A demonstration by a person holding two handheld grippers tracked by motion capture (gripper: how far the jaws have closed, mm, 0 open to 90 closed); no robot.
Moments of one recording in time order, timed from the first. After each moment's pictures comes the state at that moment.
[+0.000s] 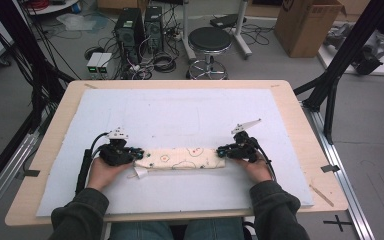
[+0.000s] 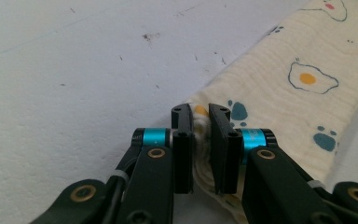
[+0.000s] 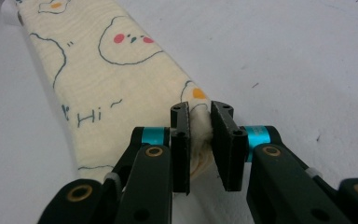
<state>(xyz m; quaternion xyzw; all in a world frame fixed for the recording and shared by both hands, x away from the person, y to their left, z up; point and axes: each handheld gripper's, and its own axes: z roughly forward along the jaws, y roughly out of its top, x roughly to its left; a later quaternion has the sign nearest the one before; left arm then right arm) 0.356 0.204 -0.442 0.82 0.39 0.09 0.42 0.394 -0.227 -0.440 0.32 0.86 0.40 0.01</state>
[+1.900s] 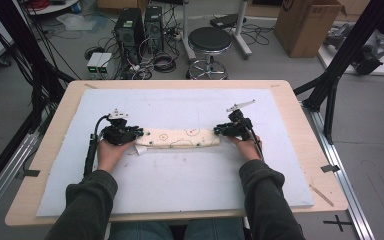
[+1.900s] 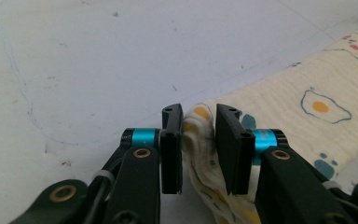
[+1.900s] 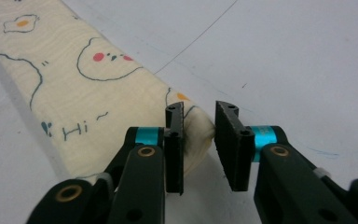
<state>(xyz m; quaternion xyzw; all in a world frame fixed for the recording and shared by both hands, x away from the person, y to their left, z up) 0.413 0.206 -0.434 0.76 0.46 0.17 0.43 0.462 -0.215 -0.432 0.37 0.84 0.39 0.07</state>
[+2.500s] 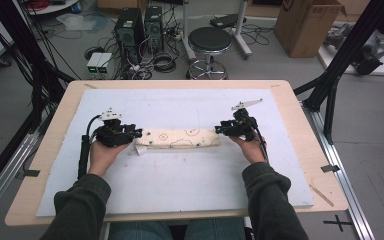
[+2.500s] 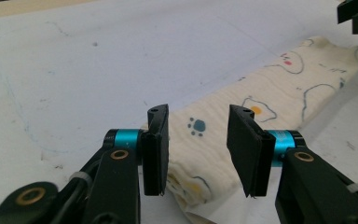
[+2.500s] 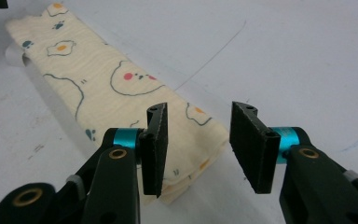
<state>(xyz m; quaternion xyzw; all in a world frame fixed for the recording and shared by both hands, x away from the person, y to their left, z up) 0.389 0.213 -0.409 0.76 0.42 0.16 0.47 0.444 -0.221 -0.408 0.37 0.83 0.42 0.08</state>
